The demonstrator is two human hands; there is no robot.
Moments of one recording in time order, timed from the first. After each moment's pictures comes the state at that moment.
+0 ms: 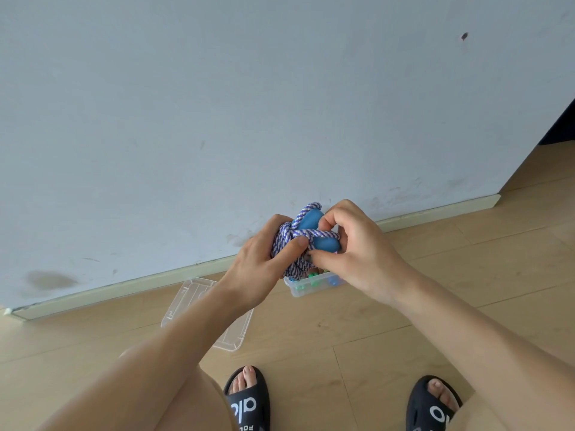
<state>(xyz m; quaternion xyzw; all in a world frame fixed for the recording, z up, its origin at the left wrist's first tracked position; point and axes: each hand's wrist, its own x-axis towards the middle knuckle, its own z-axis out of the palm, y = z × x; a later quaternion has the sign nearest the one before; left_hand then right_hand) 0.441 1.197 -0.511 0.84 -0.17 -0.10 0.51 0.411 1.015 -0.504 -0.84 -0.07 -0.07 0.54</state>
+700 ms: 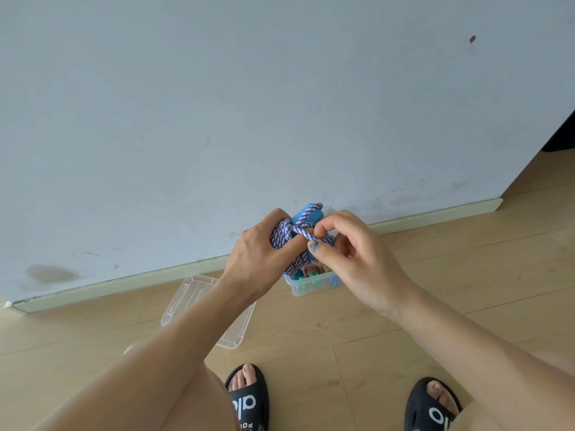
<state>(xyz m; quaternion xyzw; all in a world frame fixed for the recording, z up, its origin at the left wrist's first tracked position) 0.450 1.194 -0.514 0.89 -0.12 -0.01 0.44 0.397 1.024 -0.503 -0.81 -0.08 -0.06 0.57</state>
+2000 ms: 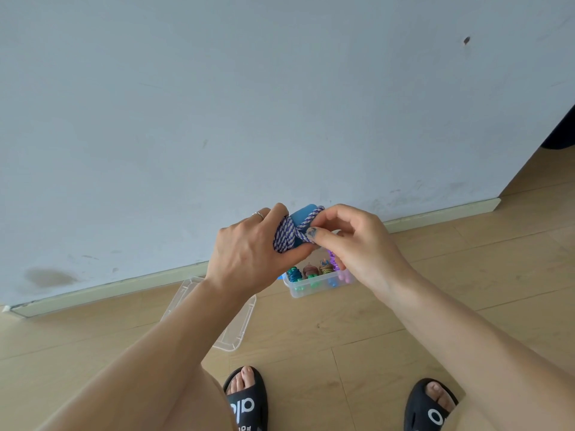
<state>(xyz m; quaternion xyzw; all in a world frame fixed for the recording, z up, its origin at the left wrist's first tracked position) 0.458 1.196 -0.514 0.94 -0.22 0.24 0.14 0.407 1.021 -0.483 -0.78 0.05 0.00 0.62</state>
